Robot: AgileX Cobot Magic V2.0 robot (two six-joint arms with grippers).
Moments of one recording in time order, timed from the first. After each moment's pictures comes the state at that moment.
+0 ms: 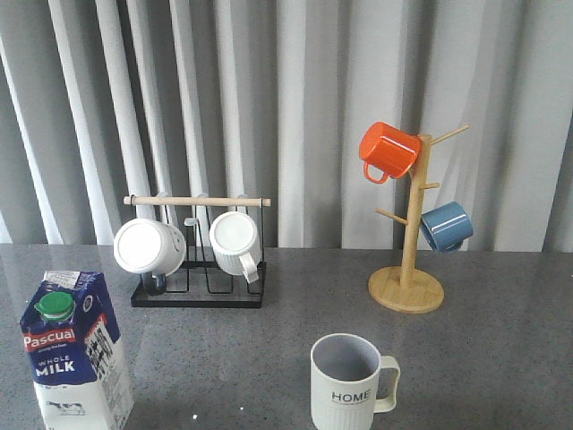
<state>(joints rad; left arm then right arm) 0.00 0.91 -0.66 -0.16 0.03 0.01 -0.20 0.82 -0.42 -0.62 -0.32 0.47</state>
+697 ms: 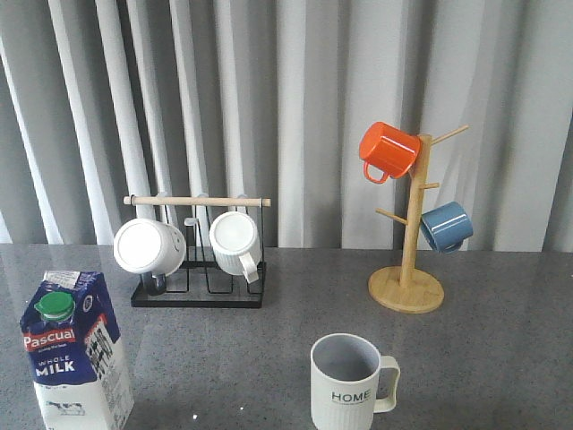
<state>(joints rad) 0.00 0.91 -0.66 -0.16 0.03 0.01 -0.20 0.86 -0.42 -0.63 -0.32 0.46</state>
